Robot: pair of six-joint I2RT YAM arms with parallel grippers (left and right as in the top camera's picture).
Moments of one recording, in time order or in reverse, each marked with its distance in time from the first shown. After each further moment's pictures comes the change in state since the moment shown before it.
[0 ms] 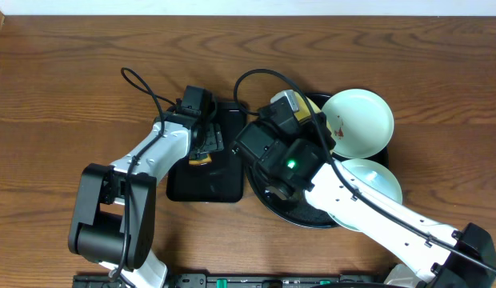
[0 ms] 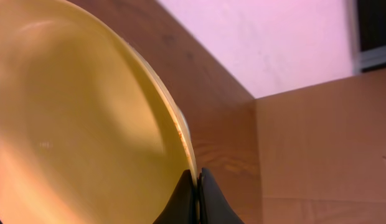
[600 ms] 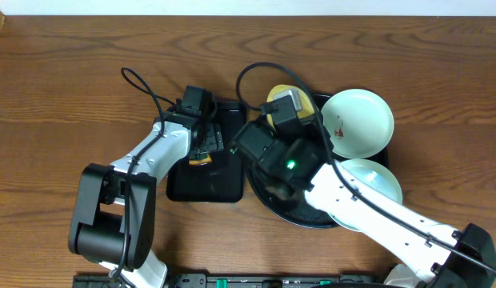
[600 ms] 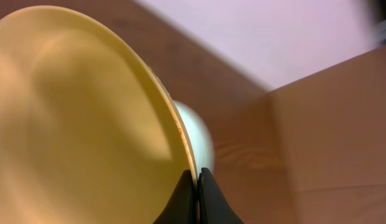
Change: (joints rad) left arm 0.000 0.000 0.000 0.000 0.000 0.000; right arm -0.013 0.000 0.000 0.042 -0.061 0.134
